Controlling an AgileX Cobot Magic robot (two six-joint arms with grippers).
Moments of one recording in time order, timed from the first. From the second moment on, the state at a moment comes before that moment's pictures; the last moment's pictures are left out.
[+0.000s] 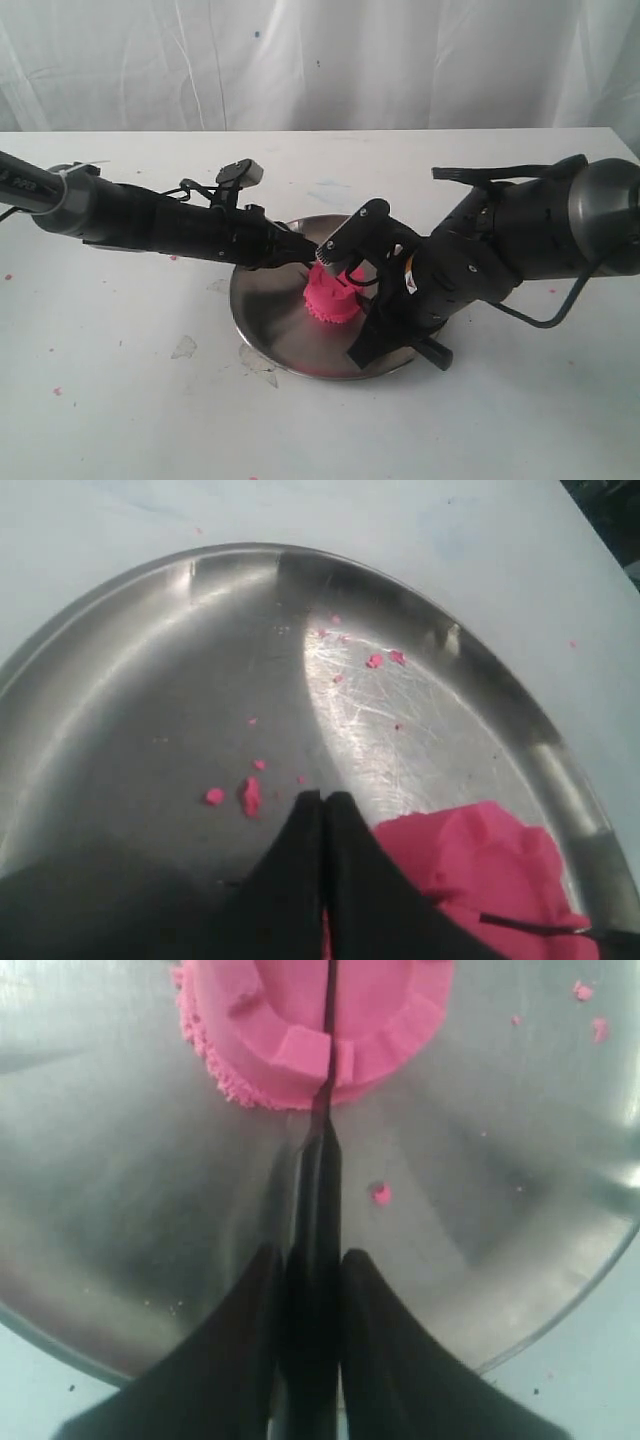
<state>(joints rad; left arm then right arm) -0.26 2.23 -1.32 -1.73 0.75 1.59 0.62 1.77 -0.92 -0.27 0.36 0.03</state>
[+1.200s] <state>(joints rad) -0.27 2.25 -1.33 -1.68 0.76 1.56 0.62 1.77 -0.92 -0.27 0.36 0.02</state>
